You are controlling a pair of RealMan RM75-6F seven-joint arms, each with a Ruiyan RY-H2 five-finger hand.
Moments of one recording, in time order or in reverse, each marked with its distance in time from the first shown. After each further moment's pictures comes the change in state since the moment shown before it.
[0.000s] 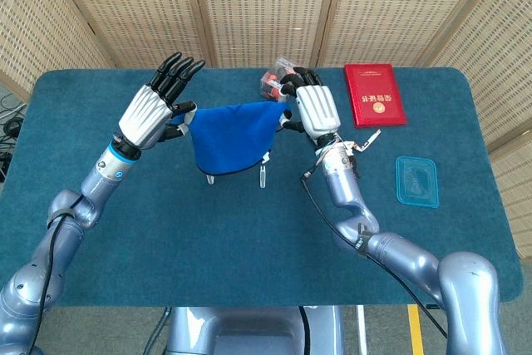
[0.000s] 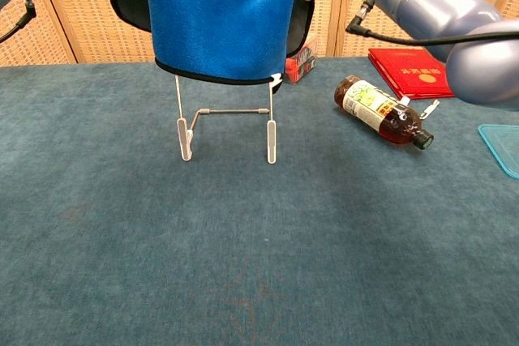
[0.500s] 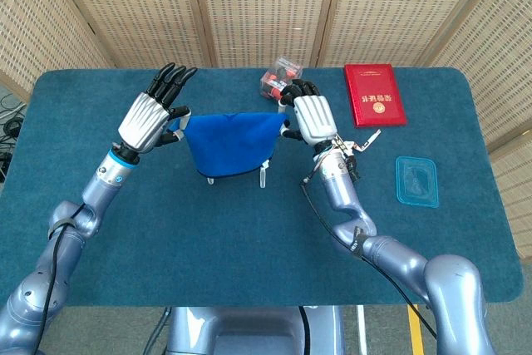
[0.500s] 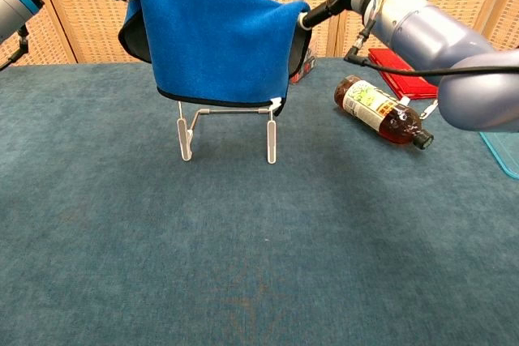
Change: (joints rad) left arm 0.046 -0.061 0.020 0.060 -0.020 -0.091 -0.038; right arm 0.005 -0.067 -0.041 0.109 -0.010 -0.037 0.037
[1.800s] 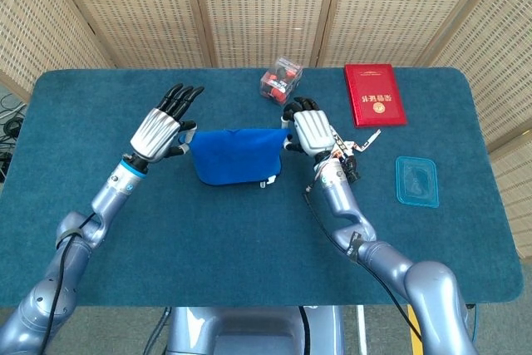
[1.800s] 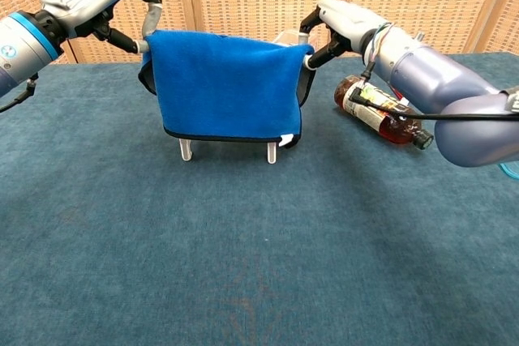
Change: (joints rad) left arm 0.027 -0.063 0.054 0.032 0.006 -0.134 0.026; right arm -0.003 -0.099 -0.058 0.190 -0.049 -0.068 0.071
